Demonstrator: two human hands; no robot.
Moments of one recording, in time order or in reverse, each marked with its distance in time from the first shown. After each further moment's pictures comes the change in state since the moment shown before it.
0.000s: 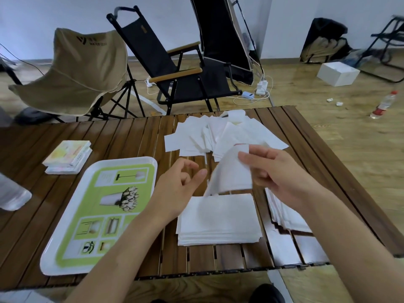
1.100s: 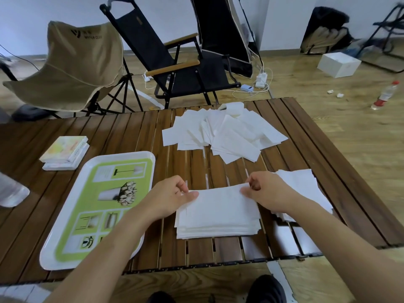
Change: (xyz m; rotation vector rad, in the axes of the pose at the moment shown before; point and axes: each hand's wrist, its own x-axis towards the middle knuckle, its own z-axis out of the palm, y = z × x) left_hand 0.009 -0.056 0.000 0.270 -0.278 -0.159; right_hand 0.013 0.069 -0.022 -0.991 0.021 0.119
